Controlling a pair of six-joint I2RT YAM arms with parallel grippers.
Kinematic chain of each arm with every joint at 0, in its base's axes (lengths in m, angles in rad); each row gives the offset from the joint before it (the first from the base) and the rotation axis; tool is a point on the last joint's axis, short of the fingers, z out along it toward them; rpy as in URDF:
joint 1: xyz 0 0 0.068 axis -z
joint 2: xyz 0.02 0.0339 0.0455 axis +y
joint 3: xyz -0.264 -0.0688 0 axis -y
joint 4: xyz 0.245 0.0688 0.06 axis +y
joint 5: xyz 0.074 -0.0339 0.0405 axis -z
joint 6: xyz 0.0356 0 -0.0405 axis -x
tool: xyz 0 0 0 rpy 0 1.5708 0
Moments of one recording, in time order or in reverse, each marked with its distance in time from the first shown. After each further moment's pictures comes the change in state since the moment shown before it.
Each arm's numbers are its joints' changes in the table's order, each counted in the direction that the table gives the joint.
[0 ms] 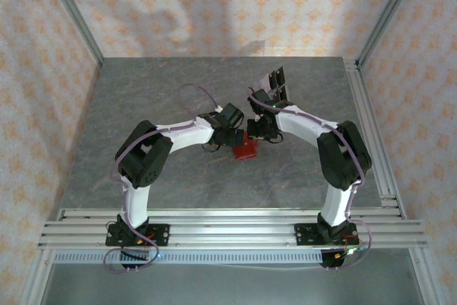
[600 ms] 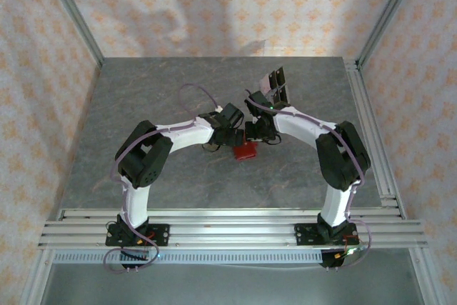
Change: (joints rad) left arm 0.000 0.000 0.000 0.000 0.001 0.000; right arm -0.024 0.002 0.000 0.015 0.008 0.008
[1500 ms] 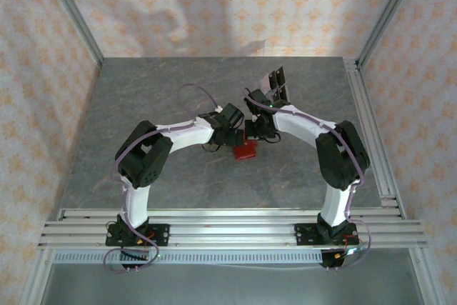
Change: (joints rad) left arm 0.000 0.000 -0.002 -0.003 0.003 0.000; right arm 0.000 0.007 0.029 0.018 0.019 0.011
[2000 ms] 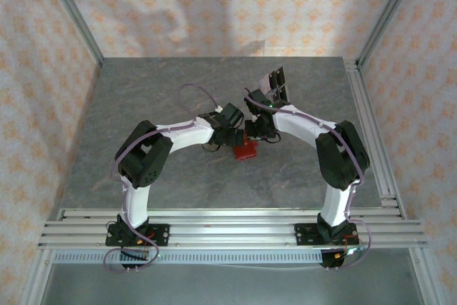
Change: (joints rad) left arm 0.000 0.000 0.000 -0.001 0.000 0.000; right arm 0.000 0.000 0.000 0.005 0.000 0.008
